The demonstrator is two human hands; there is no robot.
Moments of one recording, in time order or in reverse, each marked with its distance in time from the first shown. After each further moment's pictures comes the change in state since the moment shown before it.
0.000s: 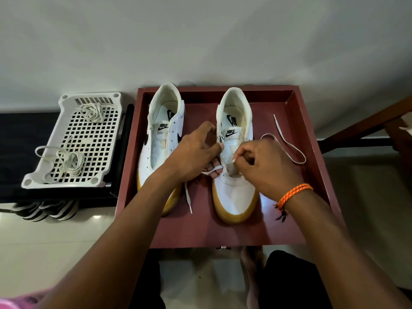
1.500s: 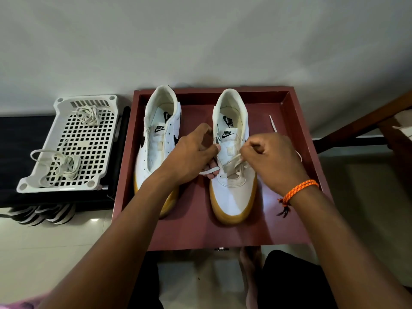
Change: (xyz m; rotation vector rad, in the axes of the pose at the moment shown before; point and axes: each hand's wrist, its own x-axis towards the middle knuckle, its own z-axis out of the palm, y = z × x) left_hand -0.005 0.006 0.000 -0.021 -0.024 0.000; right_hand 0.004 0.008 -0.013 0.060 0.123 0.033
